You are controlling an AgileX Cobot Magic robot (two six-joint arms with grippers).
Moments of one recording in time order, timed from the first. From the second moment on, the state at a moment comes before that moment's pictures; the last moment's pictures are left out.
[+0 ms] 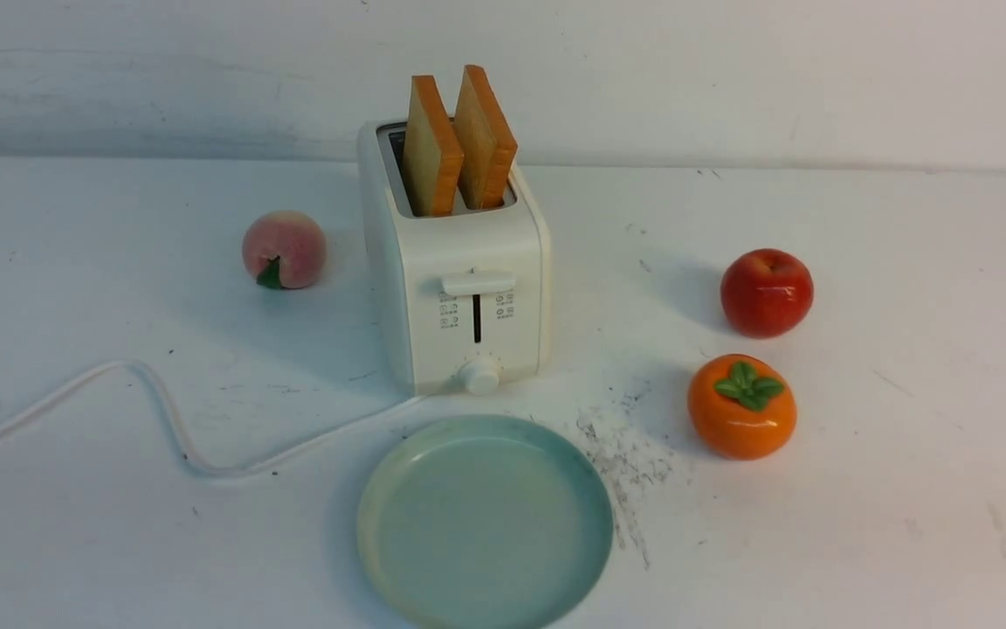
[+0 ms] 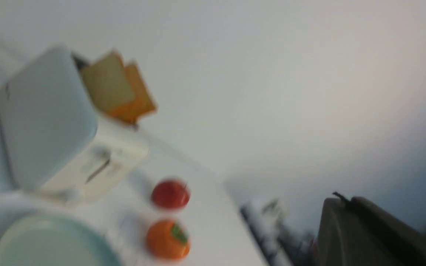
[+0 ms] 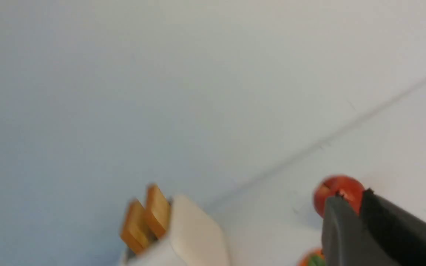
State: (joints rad) right arm 0.06 0.30 -0.35 0.34 0.13 0.30; left arm -0.03 0.33 -0.56 -0.99 0.61 0.00
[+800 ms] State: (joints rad) right arm 0.14 1.27 -0.98 1.04 1.17 -0.56; left arm -0.03 1.10 -0.57 -0.90 0.92 0.19
